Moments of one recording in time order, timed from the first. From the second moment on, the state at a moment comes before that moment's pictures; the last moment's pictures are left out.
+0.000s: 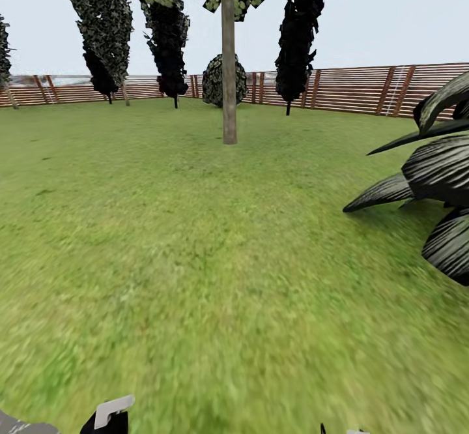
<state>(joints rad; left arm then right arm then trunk) -0.32 0.07 0.20 -0.27 -0.01 -0.41 0.10 -0.32 -0.03 -0.06 -0.03 0.00 -0.72 -0.10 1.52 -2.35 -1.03</state>
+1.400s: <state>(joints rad) -0.32 0.07 0.20 -0.27 -0.01 -0.41 0.10 -0.32 -0.03 -0.06 -0.03 0.00 -0.72 -0.10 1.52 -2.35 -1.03</state>
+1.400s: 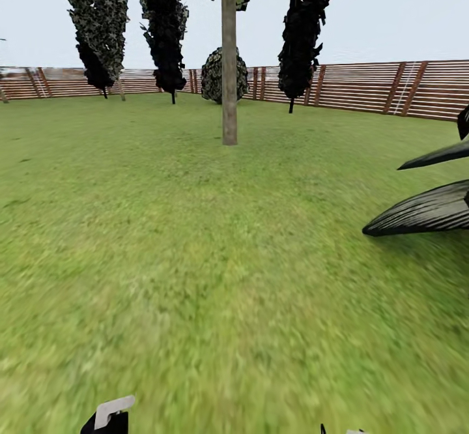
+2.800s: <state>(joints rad) -0.32 0.06 0.20 -0.27 -0.01 -0.41 0.10 -0.32 -0.03 -0.06 -0.03 0.00 -0.72 -0.10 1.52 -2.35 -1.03</state>
